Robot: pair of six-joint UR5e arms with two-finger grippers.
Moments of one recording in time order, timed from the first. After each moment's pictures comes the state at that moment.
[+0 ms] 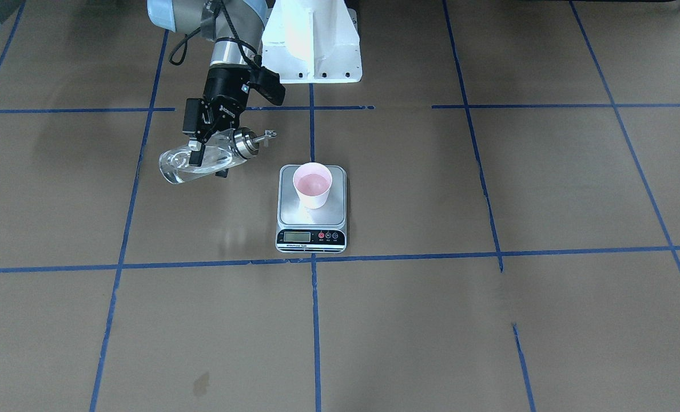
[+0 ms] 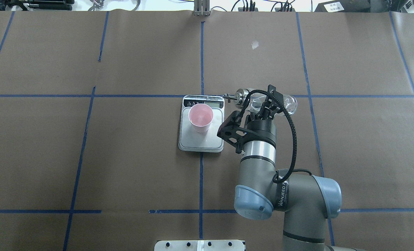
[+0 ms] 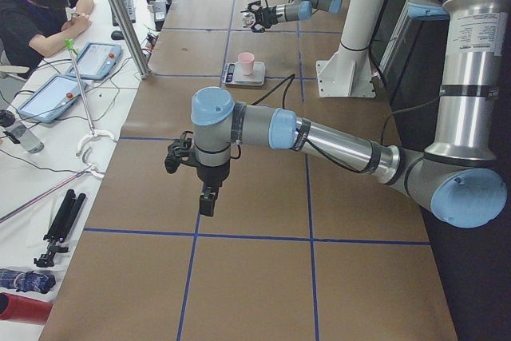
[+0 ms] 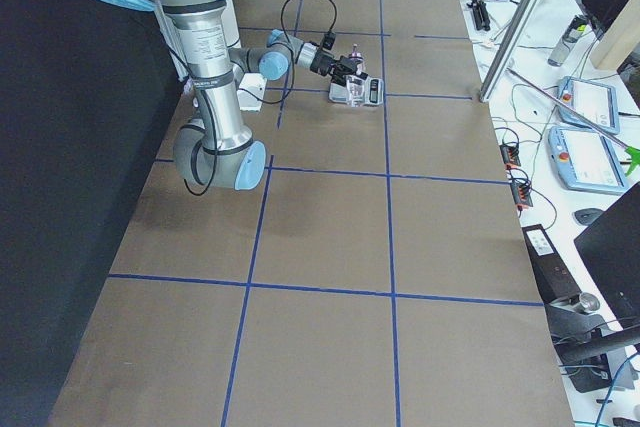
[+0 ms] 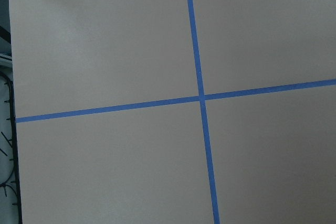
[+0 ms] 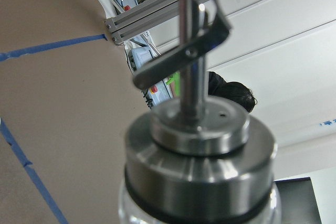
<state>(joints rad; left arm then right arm) -1.62 -1.59 -1.86 -1.37 -2.21 0.09 0.22 -1.11 1.89 -1.78 0.43 0.54</state>
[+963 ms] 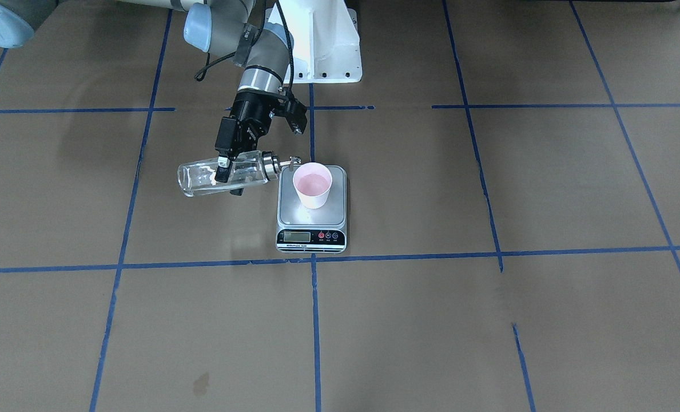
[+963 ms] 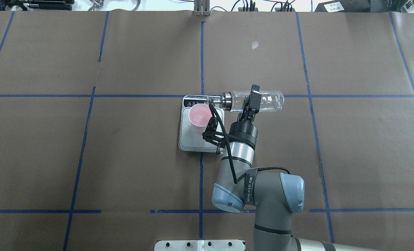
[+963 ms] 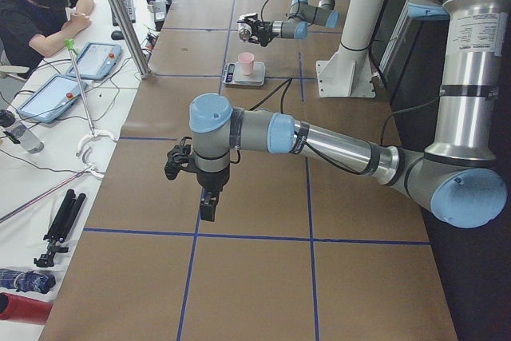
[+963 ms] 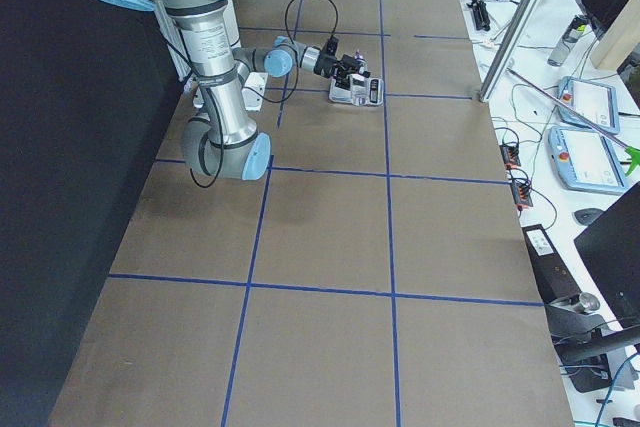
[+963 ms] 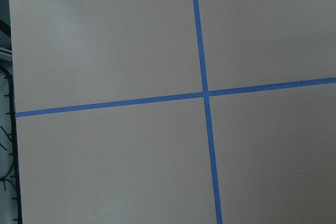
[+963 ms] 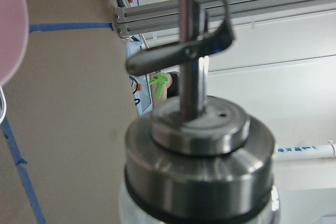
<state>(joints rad) -1.62 -1.59 -1.83 -1.37 -2.21 0.09 0.22 -0.99 1.68 -1.92 0.32 0.53</state>
